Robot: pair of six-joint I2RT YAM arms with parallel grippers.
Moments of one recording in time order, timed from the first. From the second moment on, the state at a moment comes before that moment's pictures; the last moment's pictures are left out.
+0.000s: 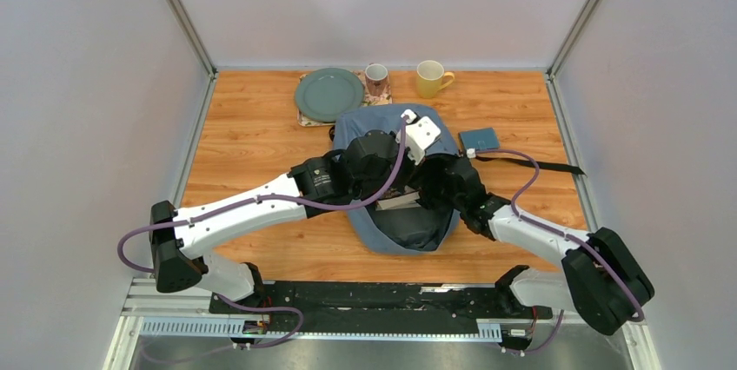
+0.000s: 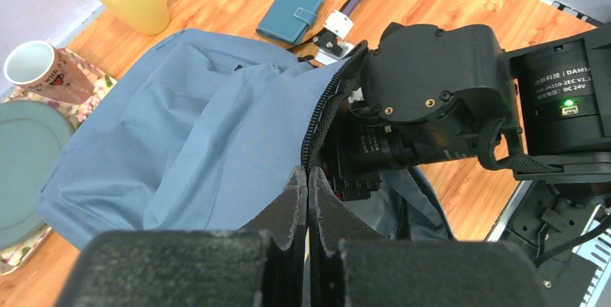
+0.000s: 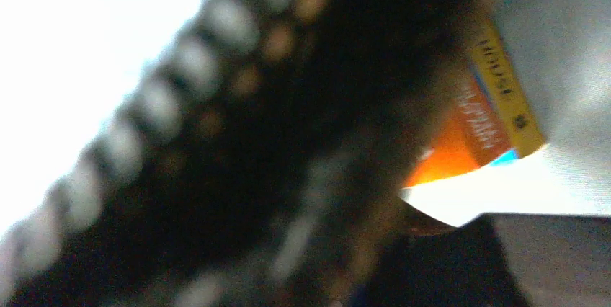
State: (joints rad) left arm -1.17 1.42 1.39 -0.34 -0.24 -0.02; right arm 0.60 1.21 0.49 0.21 -0.06 1.46
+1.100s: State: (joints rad) left arm -1.17 1.38 1.33 -0.30 -0.24 -0.05; right arm 0.61 1.21 0.56 0.09 0.01 1.30
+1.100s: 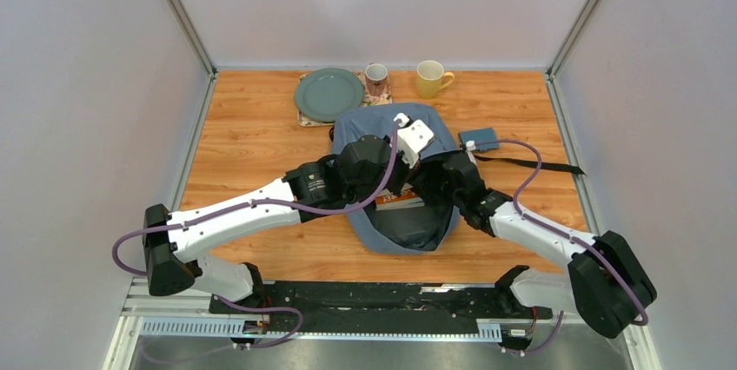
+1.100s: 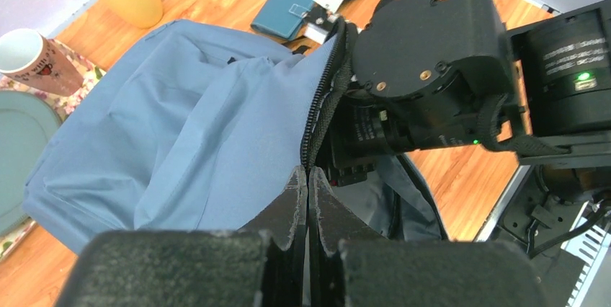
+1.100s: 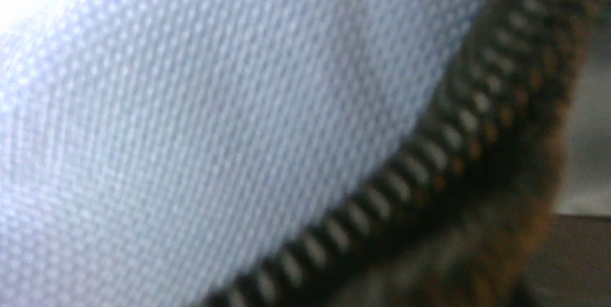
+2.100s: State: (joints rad) left arm -1.17 1.24 1.02 -0.27 -0.10 -0.16; right arm 0.61 0.37 0.69 -0.85 0.30 0.98
